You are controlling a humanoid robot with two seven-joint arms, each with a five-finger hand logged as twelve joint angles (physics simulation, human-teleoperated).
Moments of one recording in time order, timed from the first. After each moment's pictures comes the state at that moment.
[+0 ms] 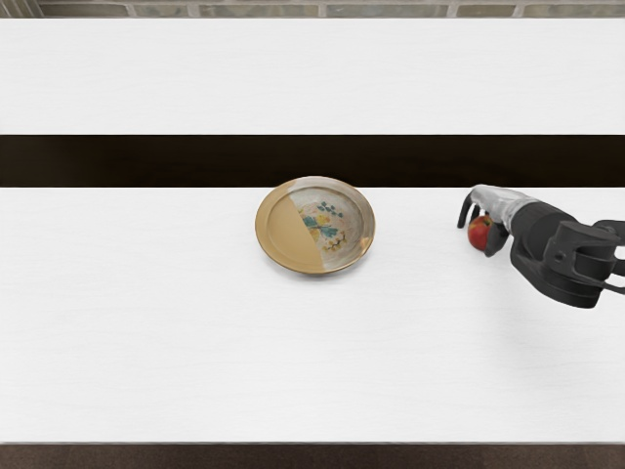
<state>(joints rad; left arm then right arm) -0.02 0.00 -0.03 -0.32 -0.04 -0.02 0.24 1.23 -0.61 -0.24 1.41 -1.01 -0.27 -0.61</state>
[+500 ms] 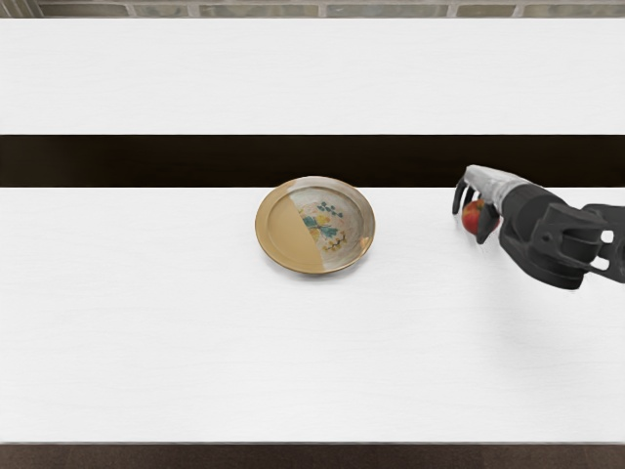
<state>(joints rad) -0.02 0.00 -0.03 -0.32 -0.04 -0.02 0.24 1.23 -0.56 -0.18 1.34 -1.01 -0.26 -0.61</state>
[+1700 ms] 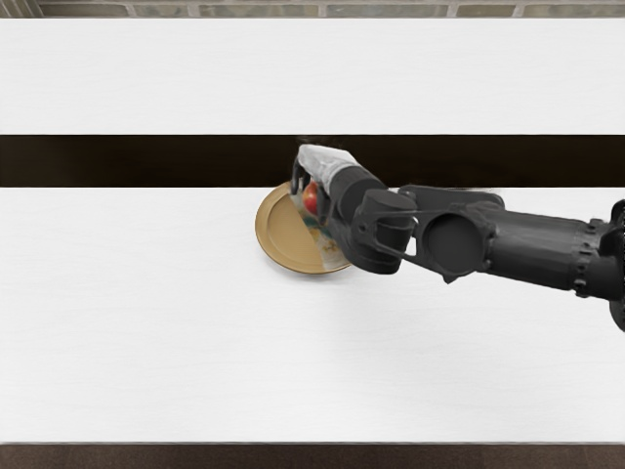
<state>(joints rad) -0.02 0.00 -0.03 -0.32 -0.04 -0.02 0.24 1.30 0.00 -0.07 1.02 -1.01 -0.27 -0.61</state>
